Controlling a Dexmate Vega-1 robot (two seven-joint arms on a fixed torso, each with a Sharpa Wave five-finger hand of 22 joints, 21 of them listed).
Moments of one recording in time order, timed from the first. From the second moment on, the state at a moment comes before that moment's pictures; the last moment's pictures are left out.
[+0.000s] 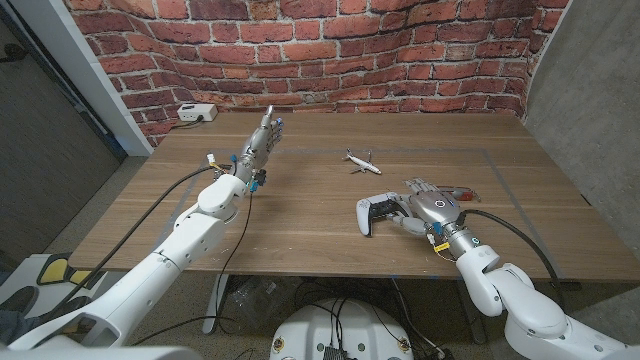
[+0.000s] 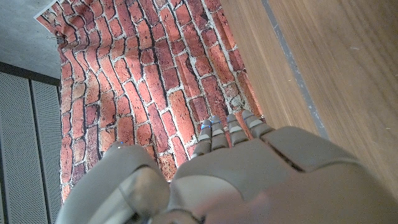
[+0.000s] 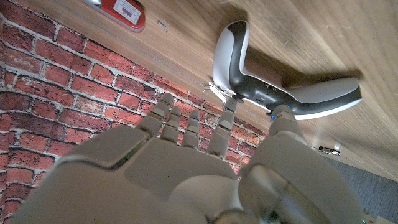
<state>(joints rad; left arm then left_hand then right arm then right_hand) 0.92 0.59 0.37 -1.60 -0.57 -0.18 0.11 0.33 0.03 -0.11 0.11 0.29 0.11 0.07 0.21 0.18 0.11 0.05 0.22 0.19 0.04 0.04 0.20 0.18 -0.02 0.06 0.22 0.18 -1.39 -1.00 -0.51 -2.21 -0.91 -0.55 -0.23 0.45 0.01 0.27 -0.17 0.24 0.57 -0.22 0.22 0.19 0.13 -0.01 0.22 0.18 0.06 0.06 0.19 0.18 0.17 0.04 0.21 0.19</state>
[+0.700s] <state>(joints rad) 0.91 0.58 0.38 -1.59 -0.58 -0.17 0.10 0.33 0.03 -0.11 0.11 0.28 0.11 0.07 0.21 0.18 0.11 0.05 0.22 0.19 0.04 0.04 0.20 0.18 -0.03 0.06 0.21 0.18 -1.39 -1.01 -0.52 -2.21 -0.90 -0.53 -0.26 0.47 0.01 0.28 -0.17 0.24 0.57 -0.21 0.21 0.18 0.15 -0.02 0.23 0.18 0.08 0.07 0.19 0.18 0.19 0.05 0.22 0.19</state>
